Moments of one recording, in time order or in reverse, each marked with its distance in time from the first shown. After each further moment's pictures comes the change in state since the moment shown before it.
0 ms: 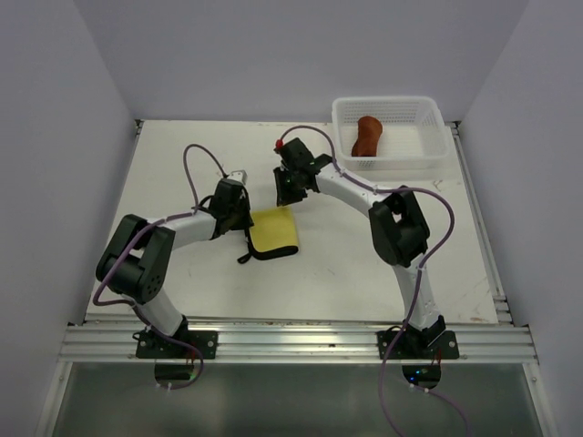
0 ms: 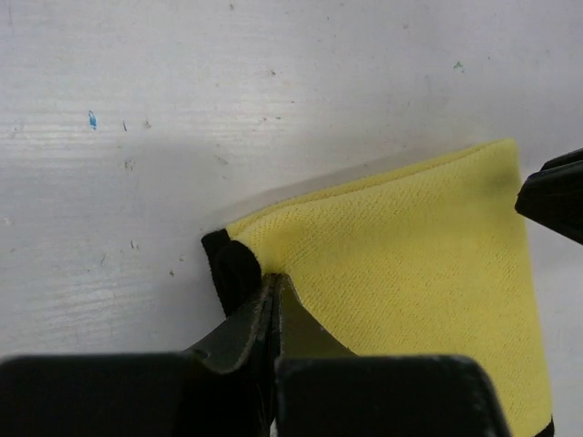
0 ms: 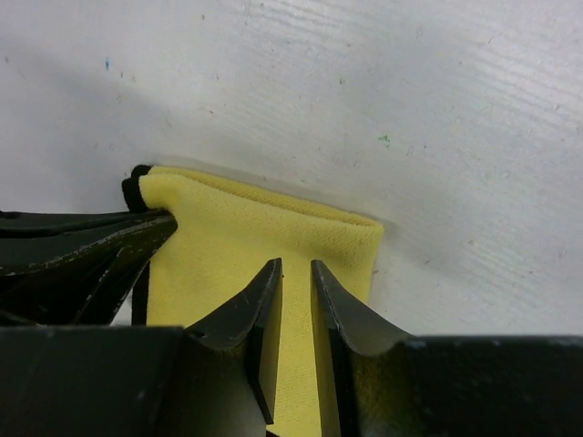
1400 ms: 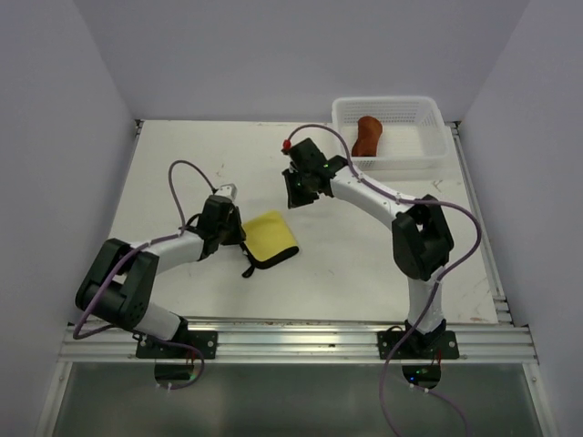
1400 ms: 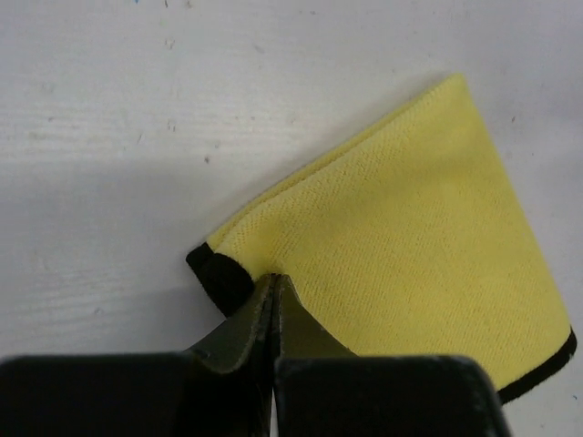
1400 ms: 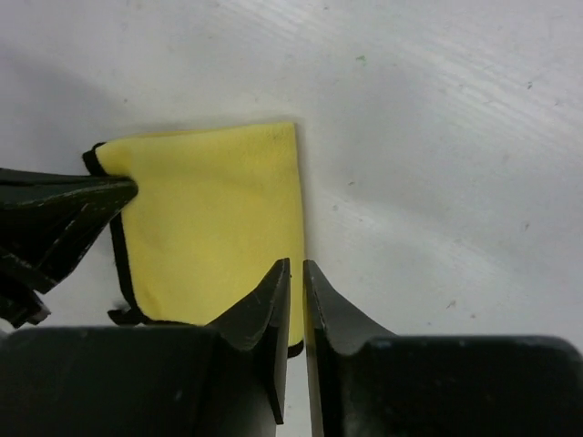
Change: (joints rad) left arm 0.005 -0.164 -0.189 0.060 0.008 -0.022; right arm -0.007 -0.175 -0.125 -0.047 0.035 -0.055
